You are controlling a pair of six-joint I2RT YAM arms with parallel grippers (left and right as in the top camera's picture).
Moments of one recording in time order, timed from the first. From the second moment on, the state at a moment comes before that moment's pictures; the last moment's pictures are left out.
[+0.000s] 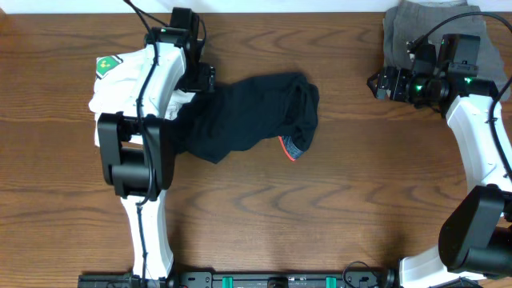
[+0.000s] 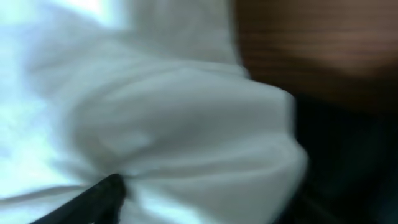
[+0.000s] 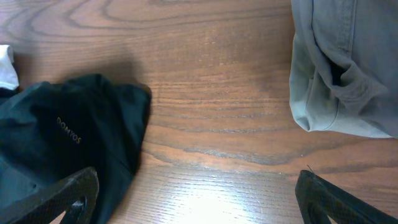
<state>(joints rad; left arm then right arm) -0.12 2.26 1.93 -1.04 -0.10 -0.08 -0.15 1.72 1.35 -0.64 -0.40 0.06</state>
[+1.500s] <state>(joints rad) 0.33 2.21 2.01 -1.20 0.00 -0.34 -0.14 1.72 1.35 -0.64 -0.39 0.06</state>
